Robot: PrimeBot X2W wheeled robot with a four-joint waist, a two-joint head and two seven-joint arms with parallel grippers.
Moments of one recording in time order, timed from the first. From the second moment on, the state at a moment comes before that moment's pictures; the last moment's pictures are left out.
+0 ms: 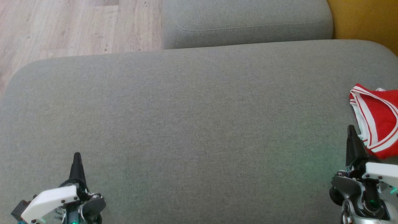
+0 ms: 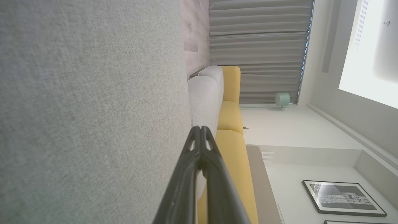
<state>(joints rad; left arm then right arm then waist) -0.06 0.05 0.07 0.28 -1.59 -0.12 0.11 -0.09 -0.04 -0.13 0.29 1.58 0.13 0.10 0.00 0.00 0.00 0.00</state>
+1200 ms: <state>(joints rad) -0.06 0.05 0.07 0.28 -1.60 -0.12 0.11 -0.09 -0.04 -0.13 0.28 1.60 0.13 0.11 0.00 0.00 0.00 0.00</state>
